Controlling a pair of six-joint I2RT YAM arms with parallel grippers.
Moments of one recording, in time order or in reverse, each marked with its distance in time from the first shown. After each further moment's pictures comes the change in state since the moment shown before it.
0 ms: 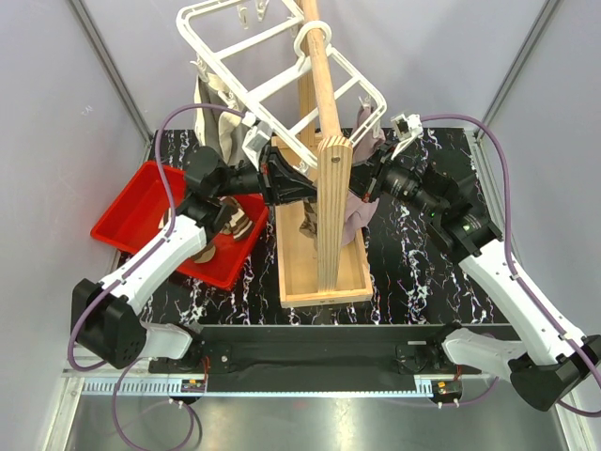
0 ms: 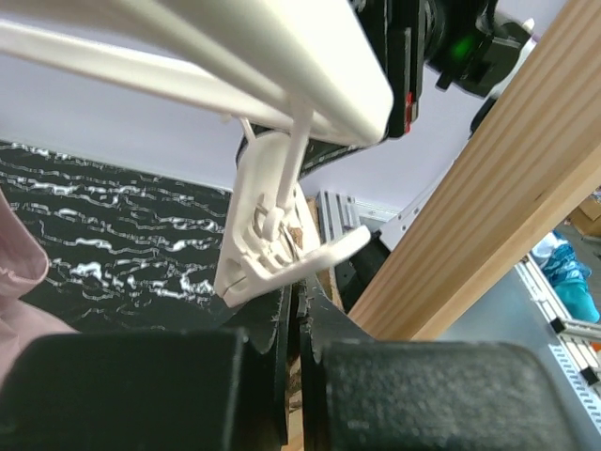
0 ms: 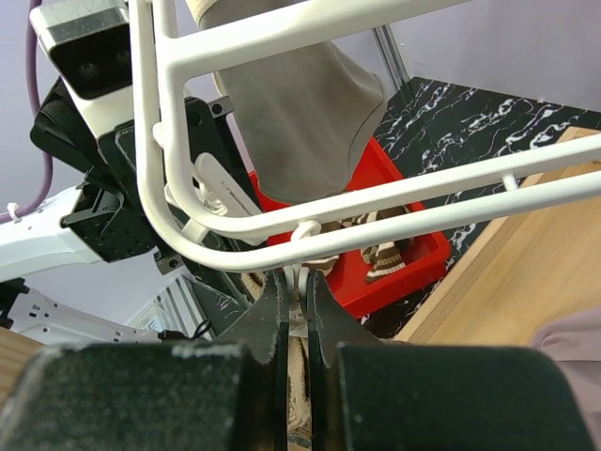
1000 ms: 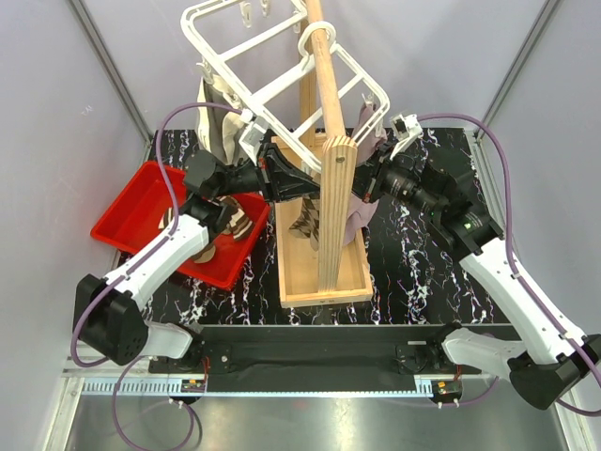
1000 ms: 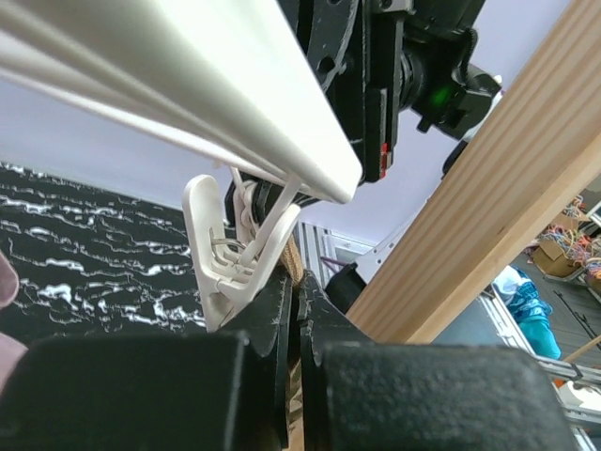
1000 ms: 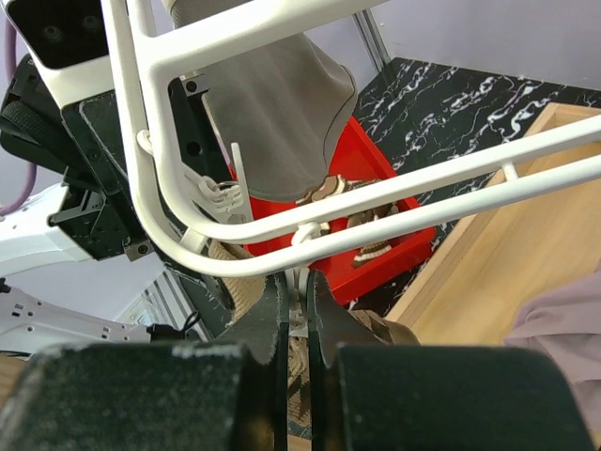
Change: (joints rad) left arm 0.001 0.024 -0.020 0.183 -0.030 -0.198; right arm 0.000 0.002 0.019 -0.071 0.027 -0.017
